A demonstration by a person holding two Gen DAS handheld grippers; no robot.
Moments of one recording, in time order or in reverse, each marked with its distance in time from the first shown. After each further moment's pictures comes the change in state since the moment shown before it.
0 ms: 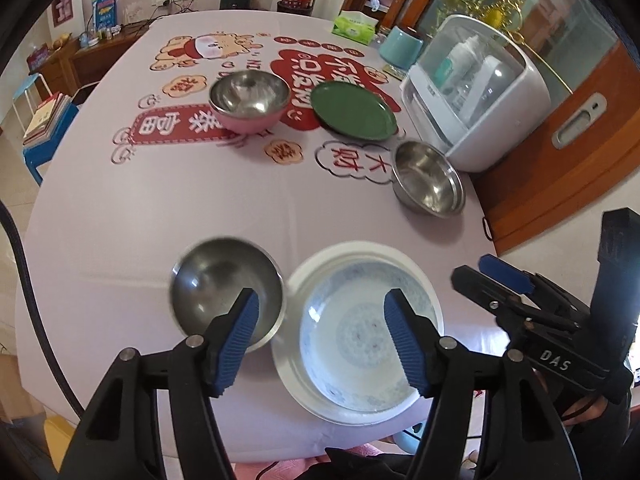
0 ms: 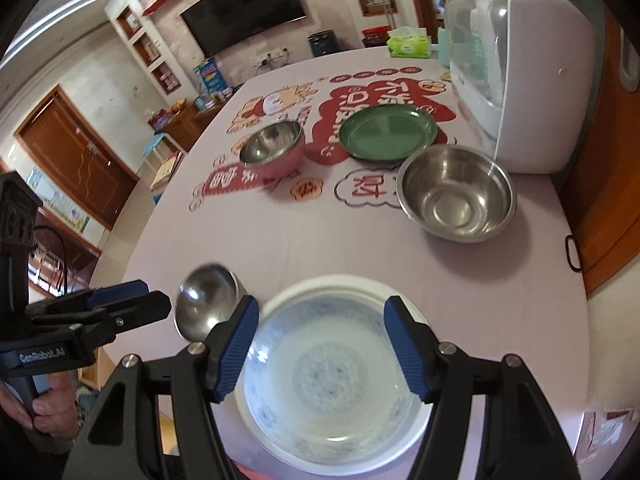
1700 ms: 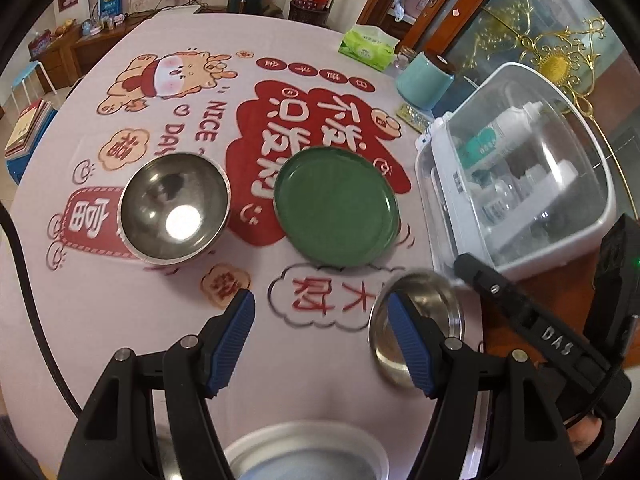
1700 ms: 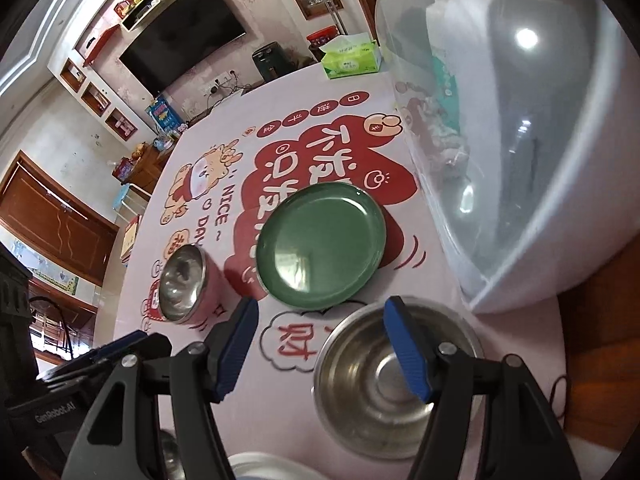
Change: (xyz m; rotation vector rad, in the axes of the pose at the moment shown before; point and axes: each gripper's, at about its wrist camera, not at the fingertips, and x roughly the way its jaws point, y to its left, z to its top) left arm 0.118 -0.056 0.195 -0.102 -0.005 0.010; right arm 0.095 -0.117 0.185 0.167 0.008 -0.022
